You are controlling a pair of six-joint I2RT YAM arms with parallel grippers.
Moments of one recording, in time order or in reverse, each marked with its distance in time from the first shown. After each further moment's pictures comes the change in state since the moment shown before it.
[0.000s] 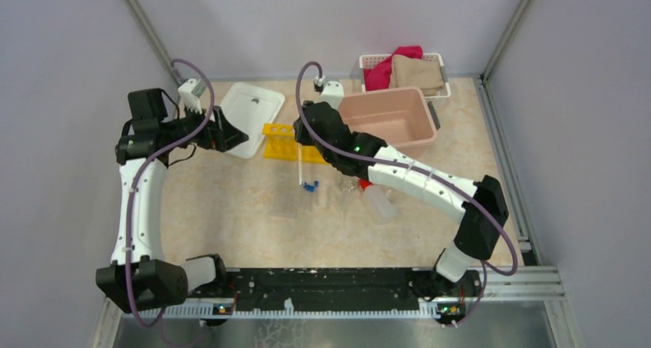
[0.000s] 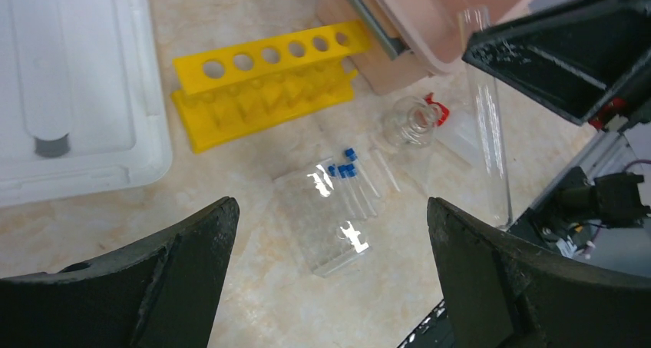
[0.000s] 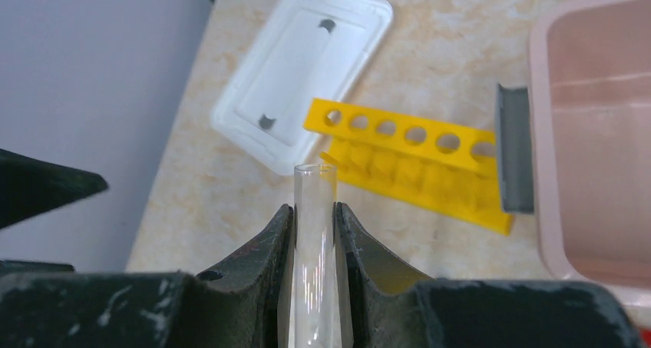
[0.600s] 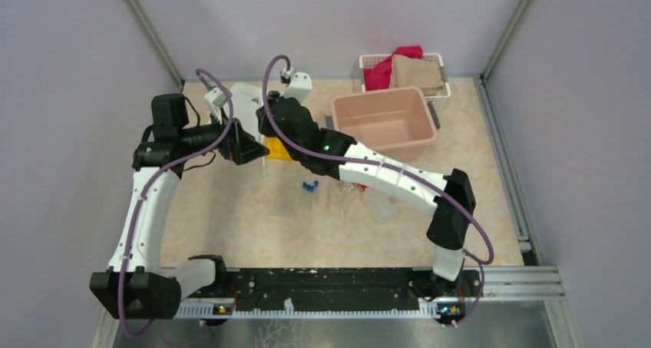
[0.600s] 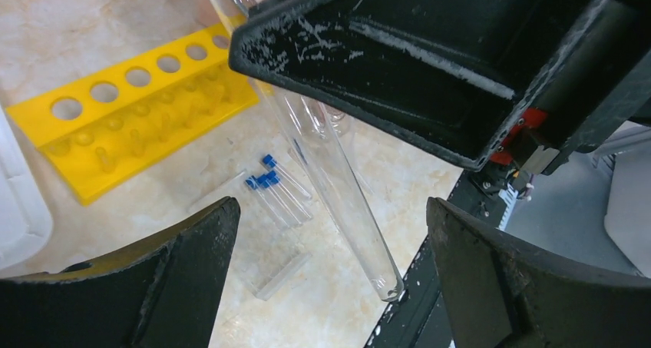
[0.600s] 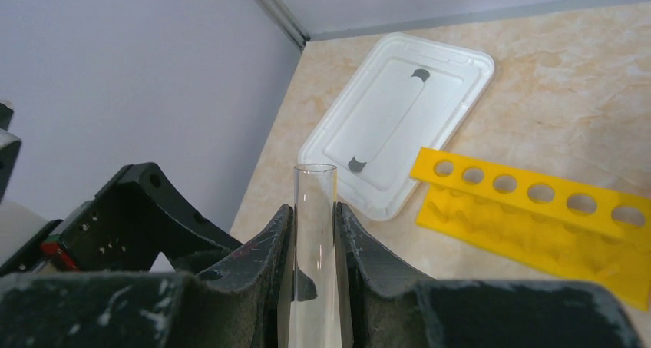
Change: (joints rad) left arm -0.164 -0.072 -0.097 0.101 0.163 -0.041; right arm 0.111 0.194 0.300 0.117 0.060 -0.021
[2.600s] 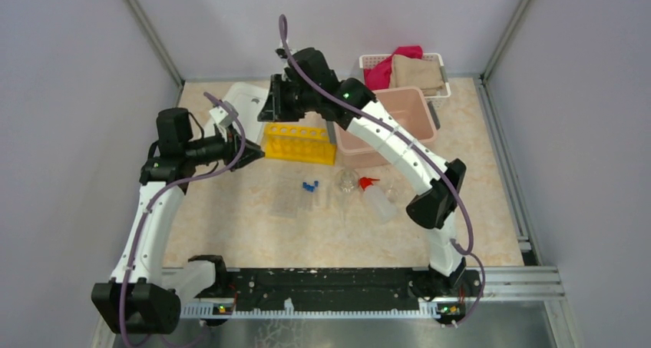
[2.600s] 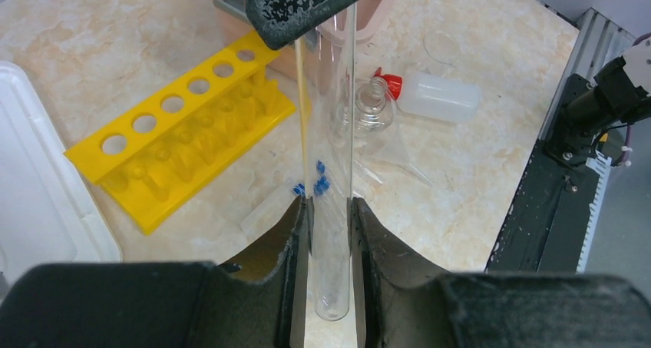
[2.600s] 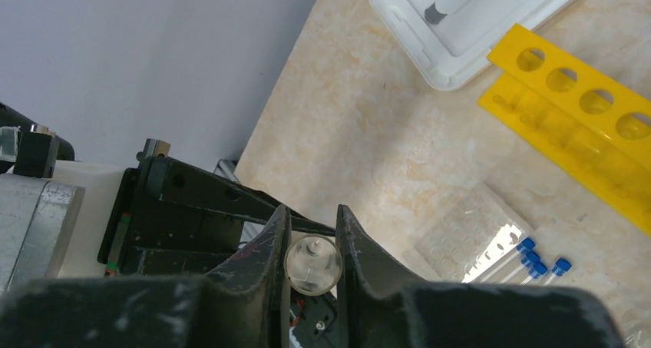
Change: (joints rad) left arm -0.016 -0.091 -0.194 0.165 0.008 0.198; right arm -0.213 0.174 0.507 -0.629 -0.755 0.010
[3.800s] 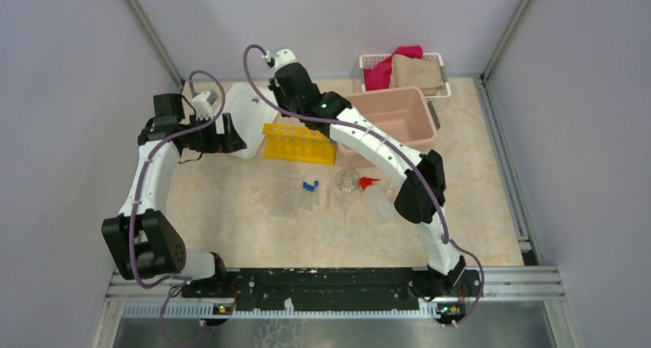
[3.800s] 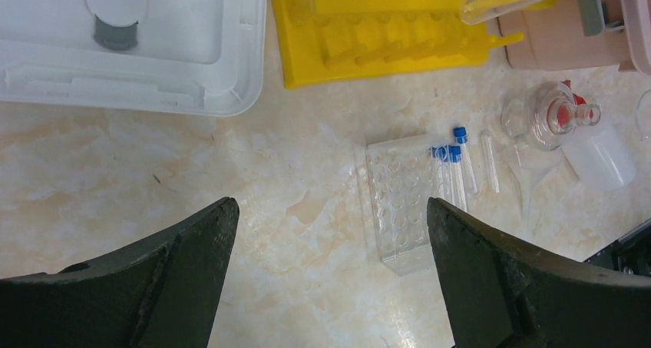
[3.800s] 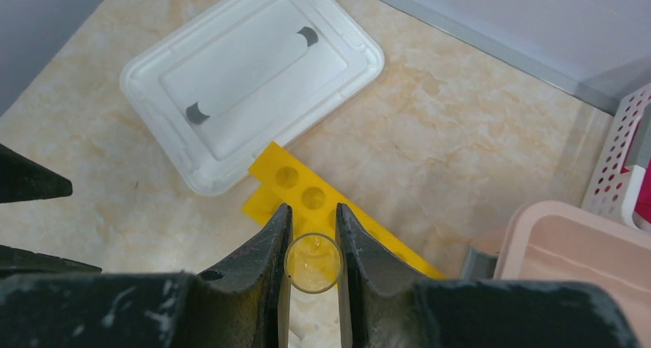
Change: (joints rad) left arm 0.179 0.350 0.171 -0.166 -0.396 -0.158; right arm -0.013 0.109 -0.102 0.245 0.484 -0.495
